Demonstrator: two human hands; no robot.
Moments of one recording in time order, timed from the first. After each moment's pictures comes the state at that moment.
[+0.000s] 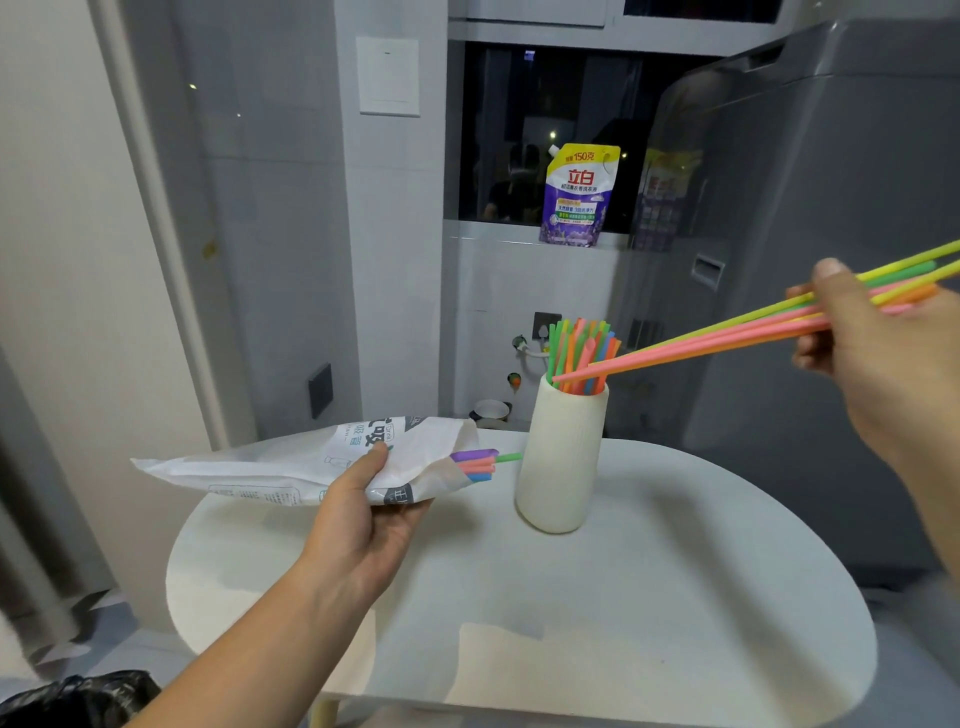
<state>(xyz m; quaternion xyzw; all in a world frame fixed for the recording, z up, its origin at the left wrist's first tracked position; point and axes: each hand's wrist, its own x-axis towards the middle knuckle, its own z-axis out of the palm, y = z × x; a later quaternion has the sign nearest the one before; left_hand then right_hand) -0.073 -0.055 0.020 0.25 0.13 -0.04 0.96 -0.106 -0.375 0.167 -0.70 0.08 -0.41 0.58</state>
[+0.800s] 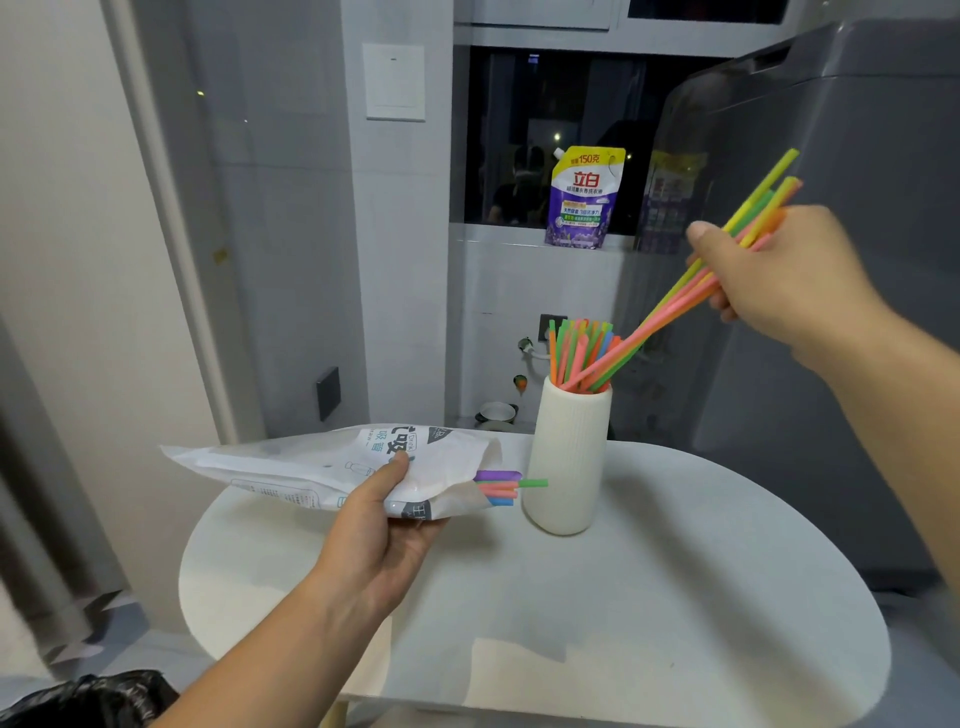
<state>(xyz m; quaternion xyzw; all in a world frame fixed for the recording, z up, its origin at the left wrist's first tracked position) -0.087 -0.061 0.026 0.27 0.13 -0.06 0.95 -0.073 -0.328 0.210 -0.86 0.05 -0.34 0.37</state>
